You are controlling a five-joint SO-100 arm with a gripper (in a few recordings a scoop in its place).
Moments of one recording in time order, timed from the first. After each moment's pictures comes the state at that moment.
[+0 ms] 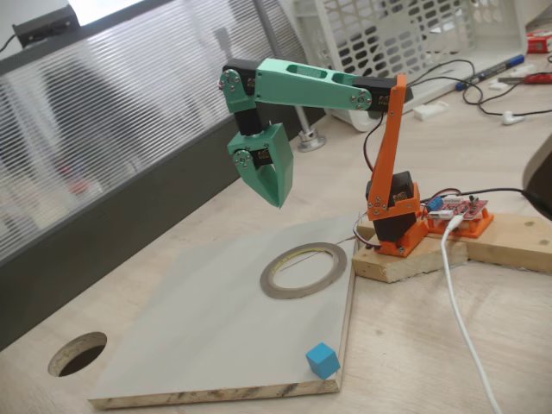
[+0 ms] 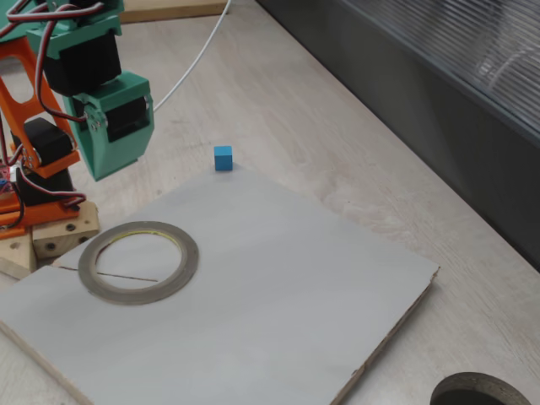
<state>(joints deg) 6.9 109.2 86.6 114.0 100.8</state>
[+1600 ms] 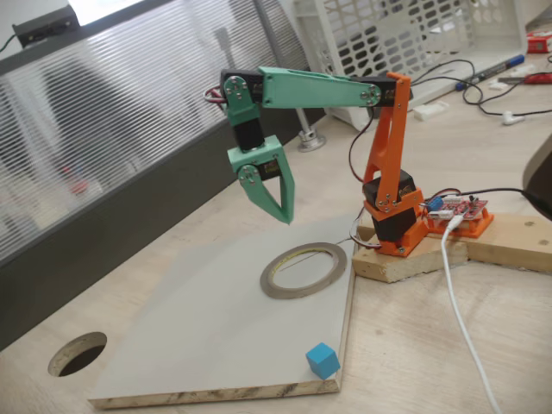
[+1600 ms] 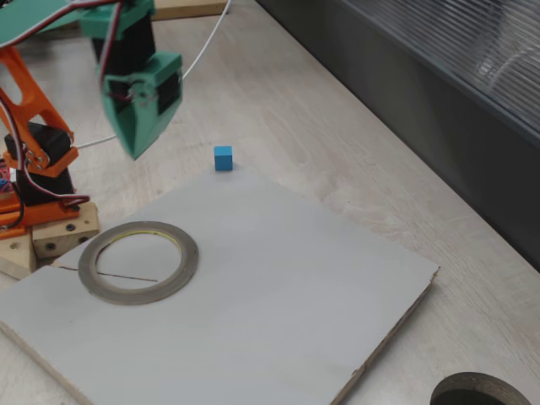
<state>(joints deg) -22.1 108.9 86.6 114.0 100.8</state>
